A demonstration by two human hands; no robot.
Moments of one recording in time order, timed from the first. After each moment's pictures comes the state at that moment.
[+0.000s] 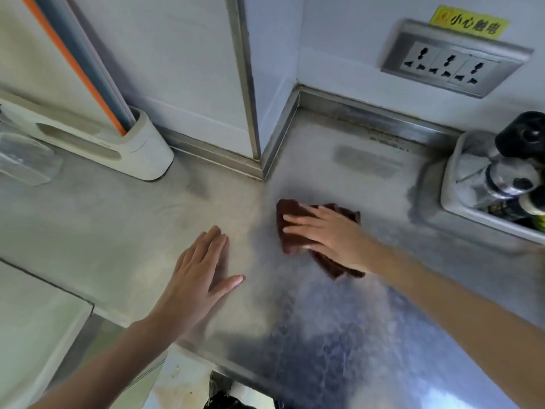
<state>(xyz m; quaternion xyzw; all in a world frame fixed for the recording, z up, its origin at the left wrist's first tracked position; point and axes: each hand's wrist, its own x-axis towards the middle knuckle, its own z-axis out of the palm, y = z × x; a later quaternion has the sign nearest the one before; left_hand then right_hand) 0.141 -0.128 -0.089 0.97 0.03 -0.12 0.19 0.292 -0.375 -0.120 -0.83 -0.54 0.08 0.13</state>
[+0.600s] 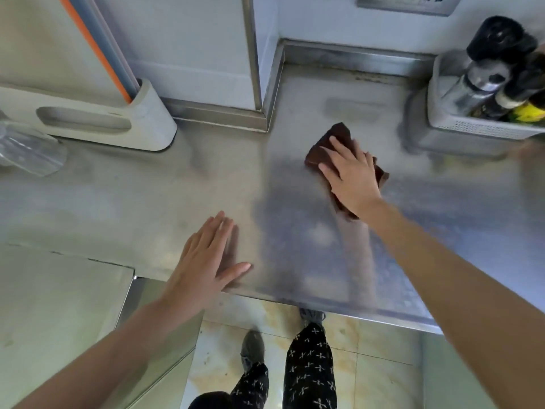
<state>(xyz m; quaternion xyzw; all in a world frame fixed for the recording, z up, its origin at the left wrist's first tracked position) 0.076 -0.089 -0.090 0.97 -0.07 -0.12 0.21 0.236 -0.356 -0.124 -0.98 -0.10 0.02 0.18</state>
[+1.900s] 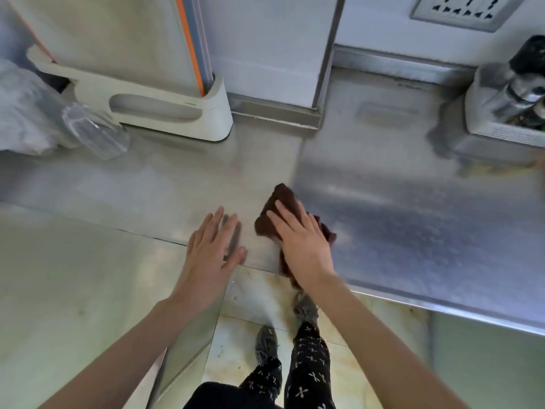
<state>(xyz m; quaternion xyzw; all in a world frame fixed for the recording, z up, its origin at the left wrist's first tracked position) 0.045 -0.008 -0.083 0.96 0.01 -0.12 0.27 0.092 -0.186 -0.123 -0.97 -0.19 0.04 0.16</state>
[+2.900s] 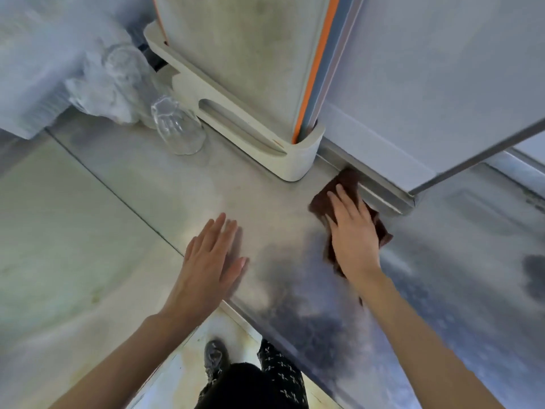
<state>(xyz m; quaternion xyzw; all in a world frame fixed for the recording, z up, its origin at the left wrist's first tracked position) 0.087 0.028 -0.071 0.94 0.22 -0.08 0.26 0.258 -0.153 -0.121 -0.95 -0.28 0.04 0.15</state>
